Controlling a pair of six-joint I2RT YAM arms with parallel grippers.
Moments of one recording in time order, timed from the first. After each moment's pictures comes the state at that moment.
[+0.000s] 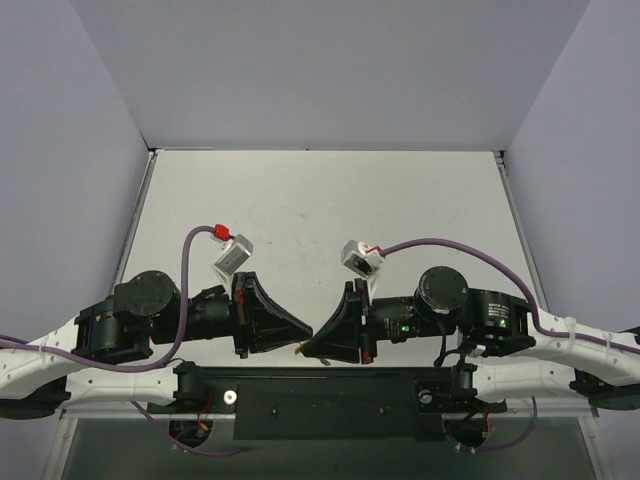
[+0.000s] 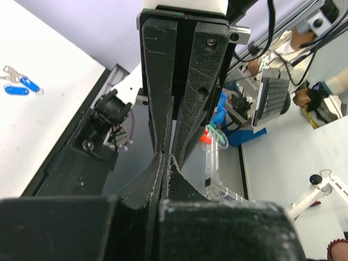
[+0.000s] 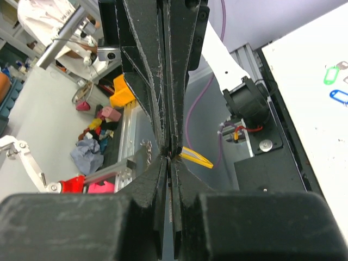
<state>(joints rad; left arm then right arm) -1.41 0.76 1.20 -0.44 0.02 -0.75 1.38 0.95 1.17 -0.28 -0.21 0.61</state>
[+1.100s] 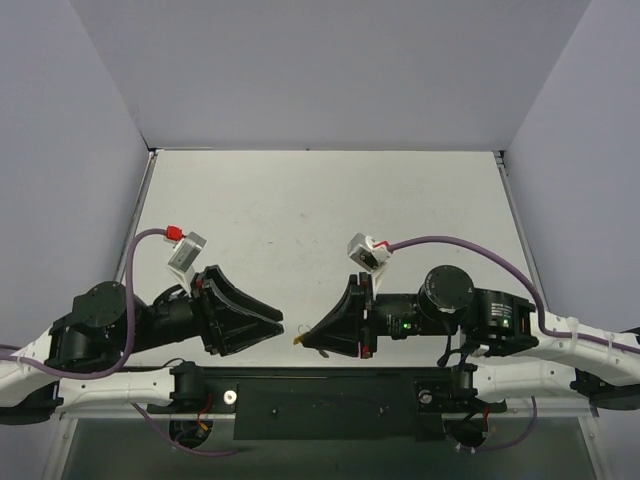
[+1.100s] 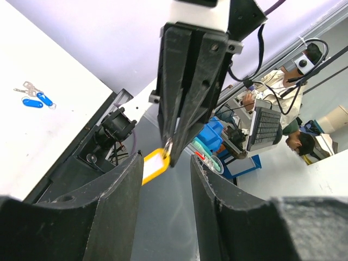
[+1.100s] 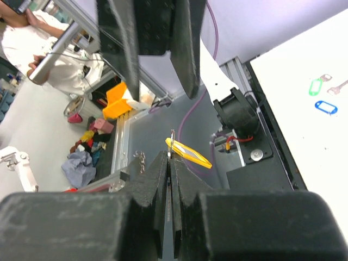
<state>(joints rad) -1.41 0.62 1.17 -0.48 -0.10 -0.80 1.38 0.96 1.18 -0.29 -0.17 0.60</state>
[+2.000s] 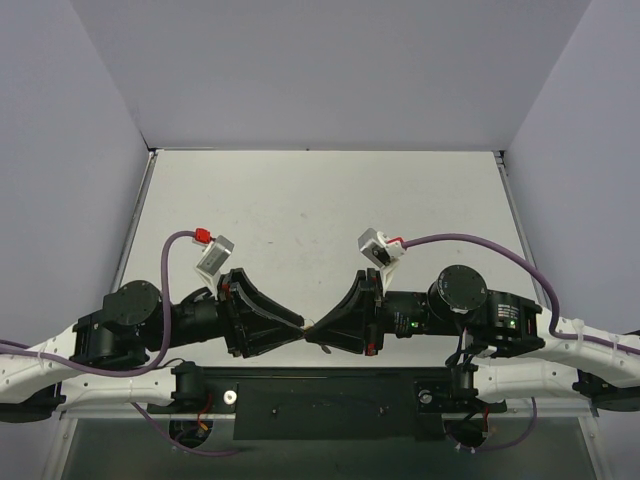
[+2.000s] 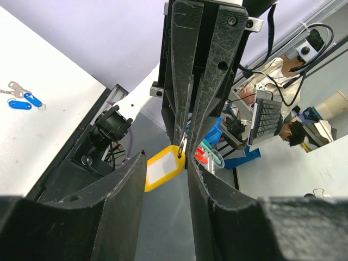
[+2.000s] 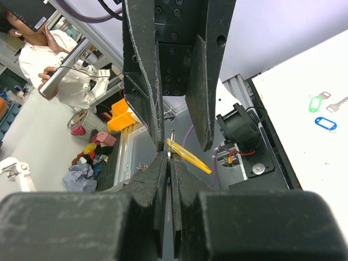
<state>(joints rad) -1.41 0.67 1.09 -0.35 -0.04 -0.78 1.38 0.92 1.17 -0.23 -0.14 0.60</state>
